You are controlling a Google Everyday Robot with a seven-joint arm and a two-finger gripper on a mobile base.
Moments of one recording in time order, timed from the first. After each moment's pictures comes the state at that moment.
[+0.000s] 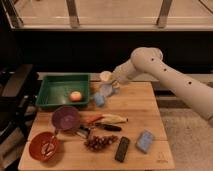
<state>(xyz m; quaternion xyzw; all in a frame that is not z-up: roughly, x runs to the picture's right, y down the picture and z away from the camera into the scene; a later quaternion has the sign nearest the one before) 0.033 -0.026 0.736 -0.10 -0.31 -0.24 0.92</state>
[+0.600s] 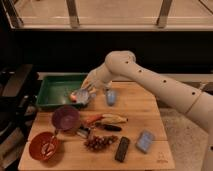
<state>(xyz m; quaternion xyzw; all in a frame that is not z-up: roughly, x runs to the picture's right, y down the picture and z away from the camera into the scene) -0.110 -0.001 0.713 -0.08 -0.41 -0.30 0.86</state>
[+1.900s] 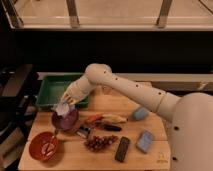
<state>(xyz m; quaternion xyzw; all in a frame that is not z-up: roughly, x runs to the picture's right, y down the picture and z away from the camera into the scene) -0.202 0.068 0.756 -0.12 -0.49 -0.31 0.81</state>
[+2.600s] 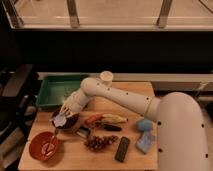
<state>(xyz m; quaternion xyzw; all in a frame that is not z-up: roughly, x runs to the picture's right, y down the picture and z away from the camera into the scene) -0.221 0.142 0.794 -0.20 -0.50 -0.27 0.80</state>
